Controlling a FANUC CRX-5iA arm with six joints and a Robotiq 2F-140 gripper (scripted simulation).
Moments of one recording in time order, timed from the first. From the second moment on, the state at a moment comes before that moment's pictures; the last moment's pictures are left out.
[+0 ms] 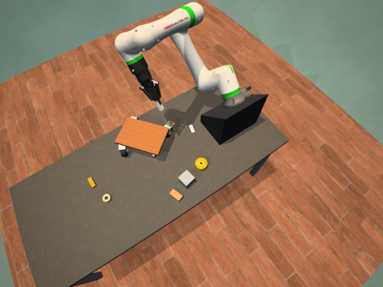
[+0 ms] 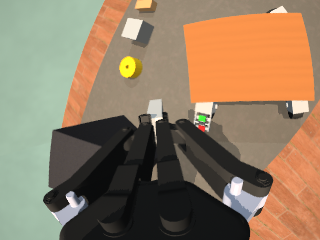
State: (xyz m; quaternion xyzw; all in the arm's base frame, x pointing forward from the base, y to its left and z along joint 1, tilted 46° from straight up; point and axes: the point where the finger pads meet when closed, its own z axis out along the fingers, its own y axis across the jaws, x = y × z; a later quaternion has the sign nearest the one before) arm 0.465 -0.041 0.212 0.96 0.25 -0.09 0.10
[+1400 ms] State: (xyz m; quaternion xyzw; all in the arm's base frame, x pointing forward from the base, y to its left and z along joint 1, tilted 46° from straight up) arm 0.413 -0.120 0.143 0.55 0.74 -0.34 0.19
